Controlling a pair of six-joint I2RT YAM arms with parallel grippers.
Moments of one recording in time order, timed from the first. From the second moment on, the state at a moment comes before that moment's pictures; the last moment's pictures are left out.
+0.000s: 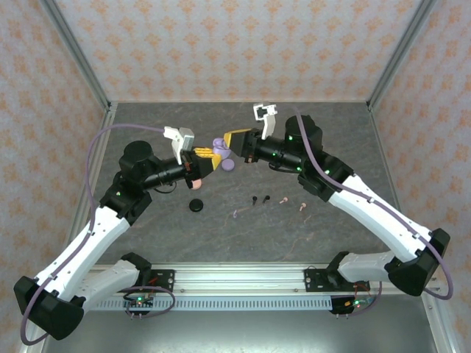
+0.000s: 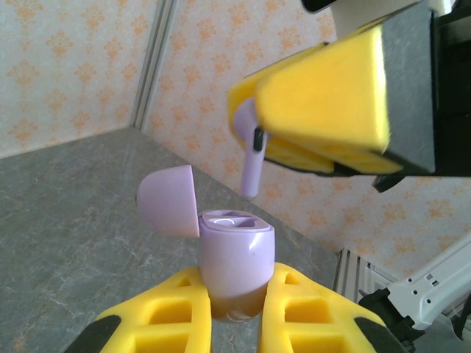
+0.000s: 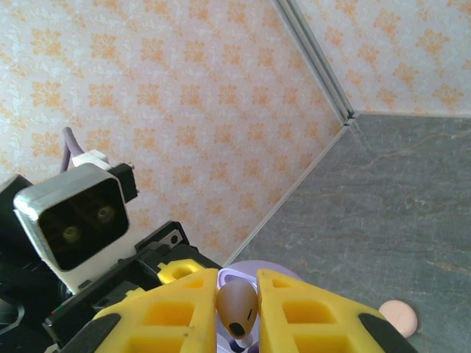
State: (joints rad) left arm -0.42 0.94 0.90 -0.04 0.65 -0.33; right arm 0.78 1.24 1.31 -0.20 -0.32 0.58
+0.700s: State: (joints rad) left arm -0.43 0.94 0.90 -0.05 0.65 -0.33; right arm 0.78 1.20 1.24 -0.17 -0.30 0.64
